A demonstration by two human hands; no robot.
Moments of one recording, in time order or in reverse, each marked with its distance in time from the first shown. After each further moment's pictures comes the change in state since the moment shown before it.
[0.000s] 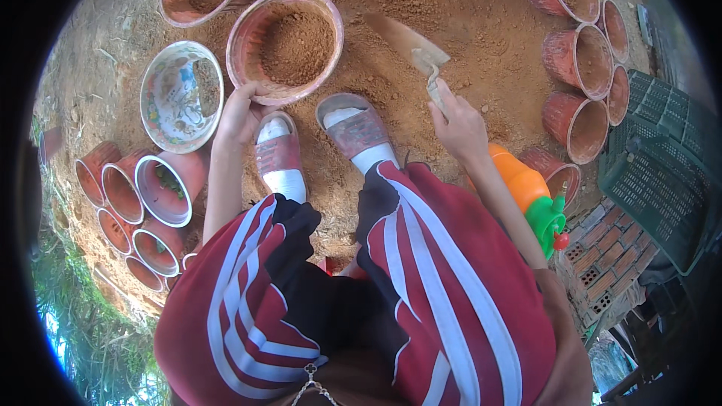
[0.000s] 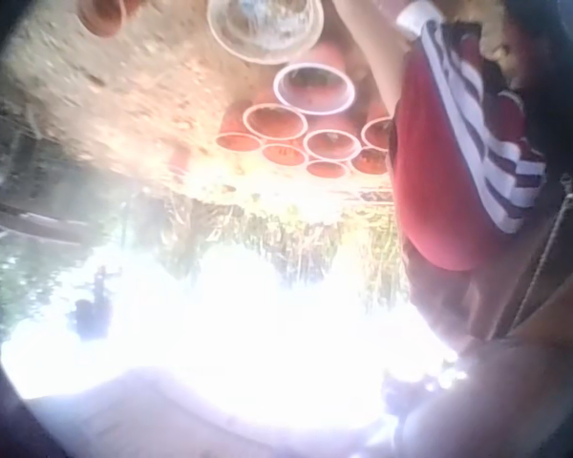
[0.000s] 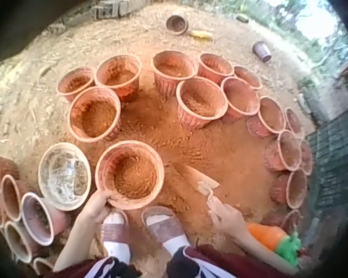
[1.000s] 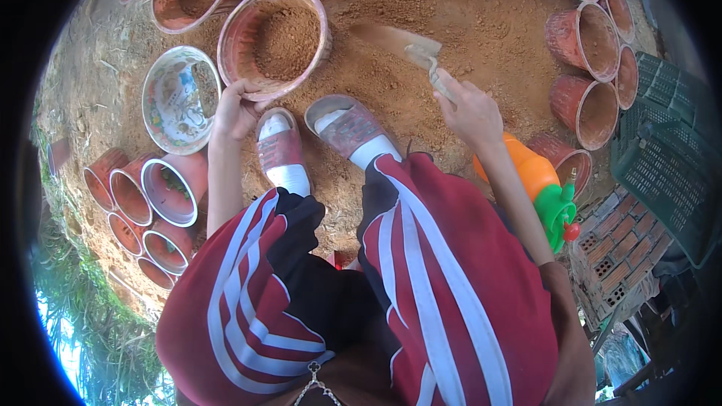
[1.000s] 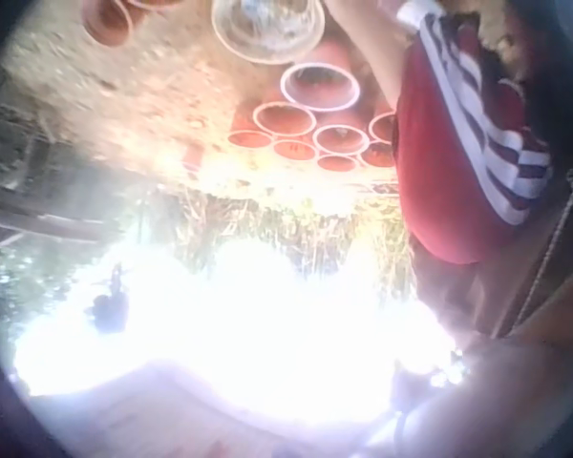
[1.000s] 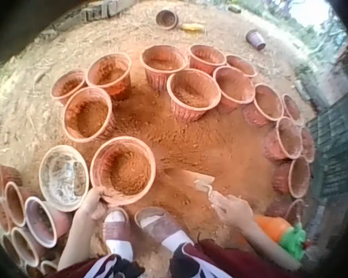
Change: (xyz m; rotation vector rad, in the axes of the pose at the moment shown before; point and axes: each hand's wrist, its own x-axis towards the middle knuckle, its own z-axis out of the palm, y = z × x) left_hand 0.009 0.003 -0.009 -0.043 -0.052 -0.052; right_hand 0.005 0.000 -0.028 -0.181 -0.269 0.109
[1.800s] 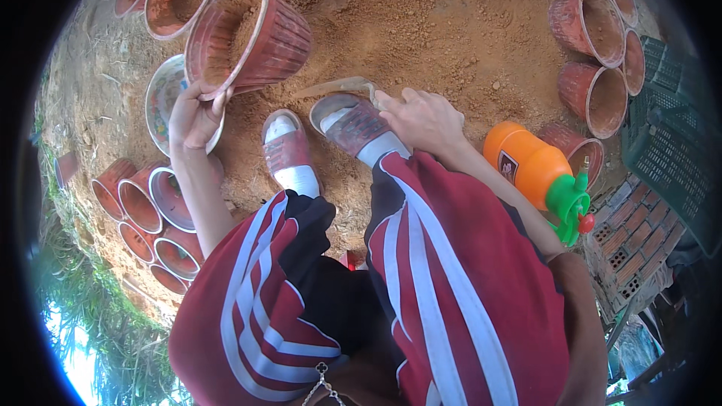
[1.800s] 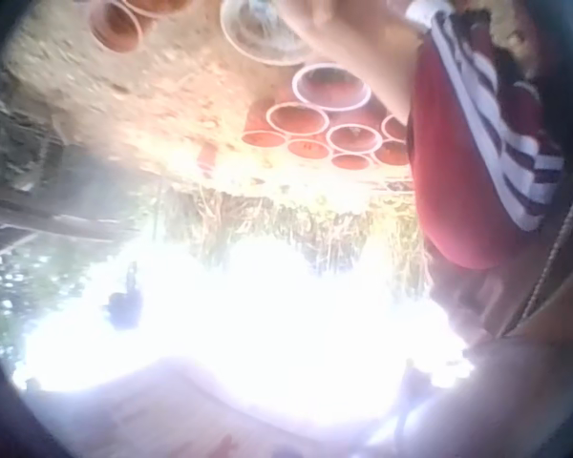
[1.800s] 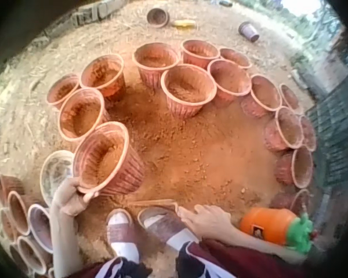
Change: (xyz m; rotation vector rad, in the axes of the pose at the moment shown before) left_hand -0.033 0.077 -0.002 -0.267 -0.113 -0.103; right_hand -0.002 -0.067 0.020 -0.026 -0.090 -0.320
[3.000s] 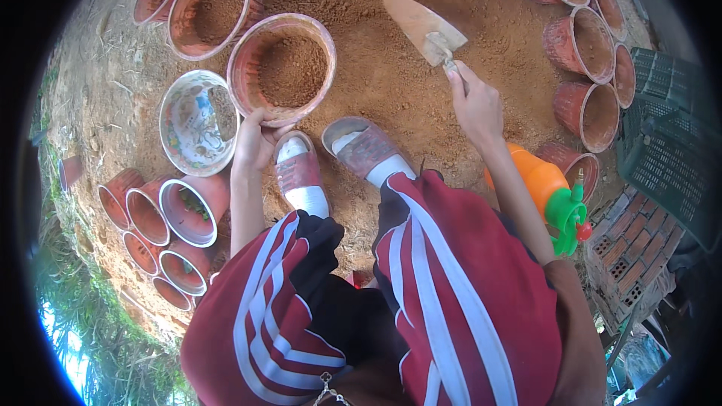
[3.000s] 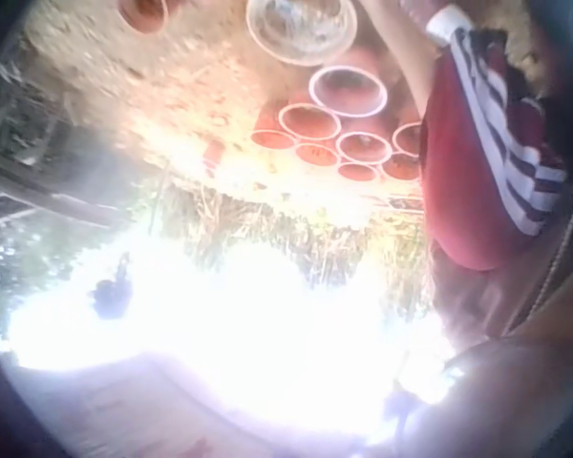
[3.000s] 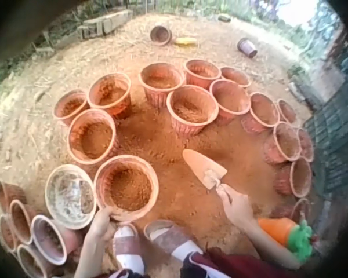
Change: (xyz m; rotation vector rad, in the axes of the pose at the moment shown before) left_hand 0.017 -0.079 -0.010 0.239 0.127 0.193; right_hand 0.019 0.050 -0.025 0.230 0.307 0.545
